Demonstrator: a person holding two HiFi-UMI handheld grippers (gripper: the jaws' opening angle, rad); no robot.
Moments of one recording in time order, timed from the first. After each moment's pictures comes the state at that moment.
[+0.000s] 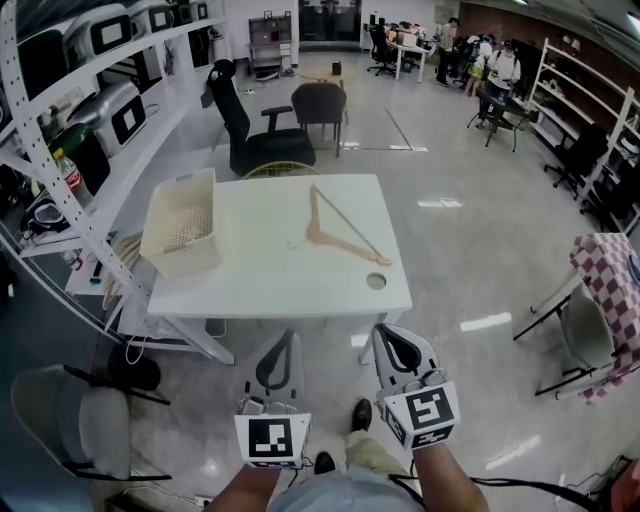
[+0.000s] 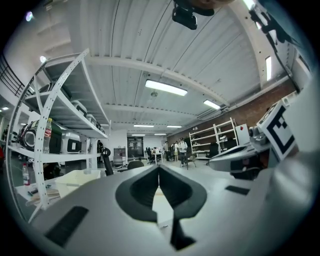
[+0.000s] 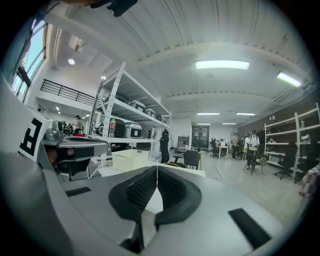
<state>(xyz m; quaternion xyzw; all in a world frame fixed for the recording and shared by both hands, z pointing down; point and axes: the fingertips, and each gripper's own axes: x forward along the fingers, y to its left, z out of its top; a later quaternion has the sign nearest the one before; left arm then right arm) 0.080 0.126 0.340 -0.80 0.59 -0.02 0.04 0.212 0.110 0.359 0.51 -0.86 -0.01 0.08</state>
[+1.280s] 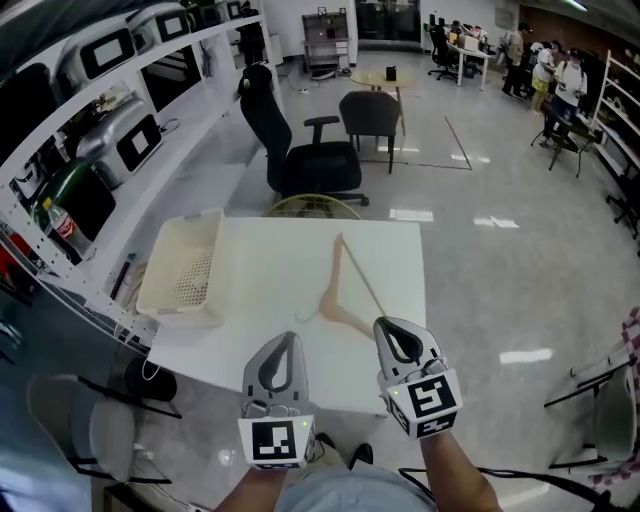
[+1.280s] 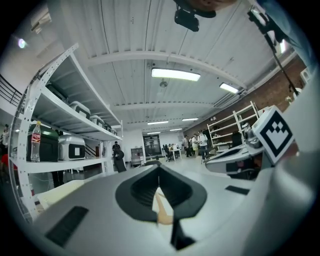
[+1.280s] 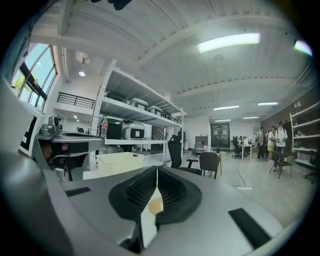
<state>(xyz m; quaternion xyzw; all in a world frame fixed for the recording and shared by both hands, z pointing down) 0.110 -0.115 0.331 -0.73 0.68 -0.06 0.06 0.233 -0.172 0.364 0.40 -0.91 0.00 0.07</state>
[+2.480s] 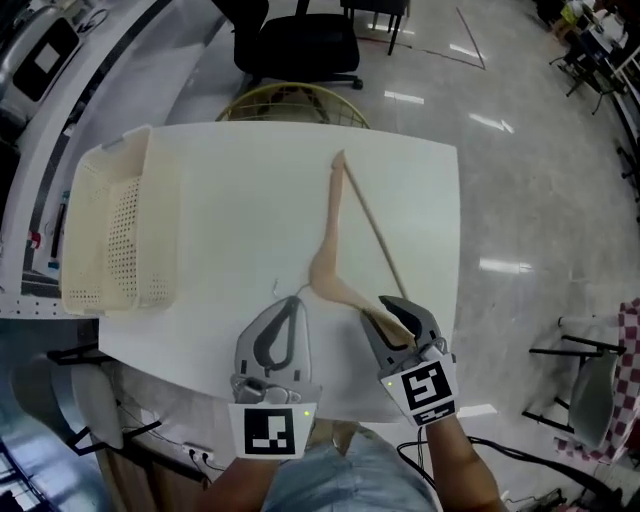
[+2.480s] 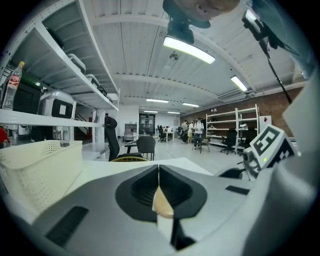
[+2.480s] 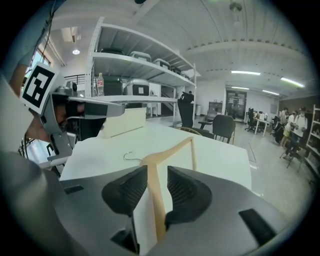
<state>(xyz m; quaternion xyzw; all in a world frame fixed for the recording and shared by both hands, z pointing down) 0.076 -0.253 0.464 -0.75 0.64 -0.11 -0.10 0.180 -0.264 0.547 0.32 -0.91 0.09 0.27</state>
